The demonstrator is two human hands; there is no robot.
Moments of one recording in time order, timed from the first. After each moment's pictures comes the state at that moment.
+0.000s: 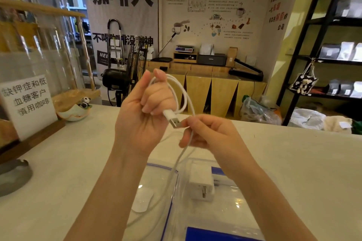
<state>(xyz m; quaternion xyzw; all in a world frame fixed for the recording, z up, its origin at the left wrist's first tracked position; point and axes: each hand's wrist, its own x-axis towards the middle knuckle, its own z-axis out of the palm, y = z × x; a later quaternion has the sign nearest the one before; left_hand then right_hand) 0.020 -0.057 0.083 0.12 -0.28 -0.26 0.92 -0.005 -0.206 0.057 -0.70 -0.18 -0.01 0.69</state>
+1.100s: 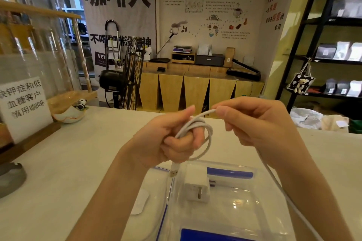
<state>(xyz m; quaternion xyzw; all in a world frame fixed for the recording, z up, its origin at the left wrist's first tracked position) 0.025 -0.078 0.063 0.43 -0.43 -0.39 0.69 -0.029 -0.254 0.097 -0.74 -0.23 -0.13 0.62</state>
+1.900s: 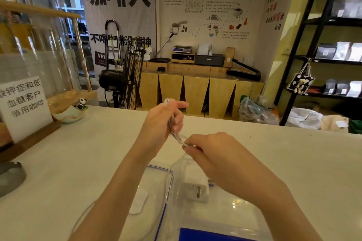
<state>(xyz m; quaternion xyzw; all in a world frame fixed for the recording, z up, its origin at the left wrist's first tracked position) 0.047 -0.084 0.044 0.62 -0.21 0.04 0.76 -0.034 -0.214 0.073 -0.95 -0.25 -0.09 0.15</state>
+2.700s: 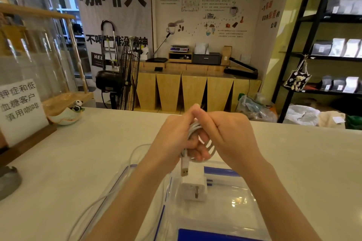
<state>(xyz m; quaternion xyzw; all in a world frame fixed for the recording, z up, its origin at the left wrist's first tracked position) 0.010 -0.114 0.060 0.67 -0.20 -0.10 0.71 0.008 -0.236 0.057 -0.85 -0.27 -0.38 0.26</state>
